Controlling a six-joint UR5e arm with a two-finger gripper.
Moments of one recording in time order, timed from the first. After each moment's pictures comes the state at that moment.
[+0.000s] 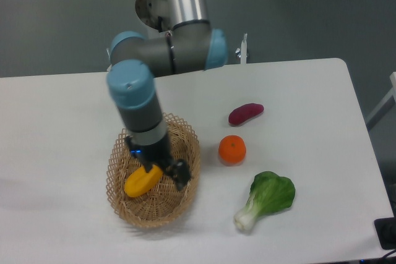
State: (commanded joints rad) arm 2.27 -1.90 -1.58 -0.89 1.64 0.89
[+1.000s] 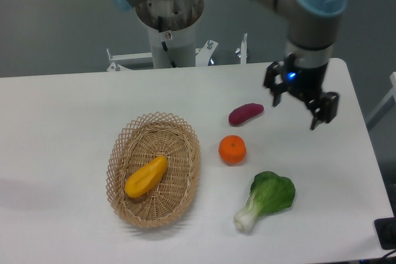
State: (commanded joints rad) arm 2.75 -1.82 -1.43 -1.28 1.49 1.63
